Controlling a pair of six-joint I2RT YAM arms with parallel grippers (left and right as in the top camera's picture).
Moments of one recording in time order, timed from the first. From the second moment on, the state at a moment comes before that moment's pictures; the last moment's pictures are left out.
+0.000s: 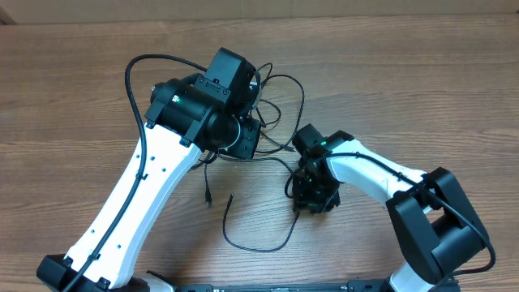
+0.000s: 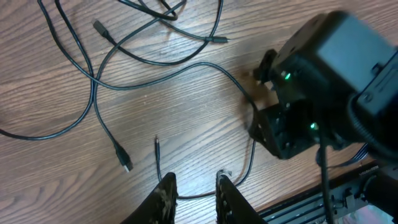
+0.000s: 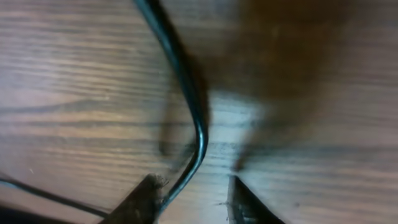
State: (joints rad) left arm -0.52 1.59 1.74 -1.40 0.12 -0.25; right arm 0.57 1.81 1.02 -0.92 -0.33 0.53
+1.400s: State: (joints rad) left arm -0.52 1.59 1.74 -1.34 0.12 -0.23; right arm 0.38 1.55 1.03 0.08 -0.79 0.61
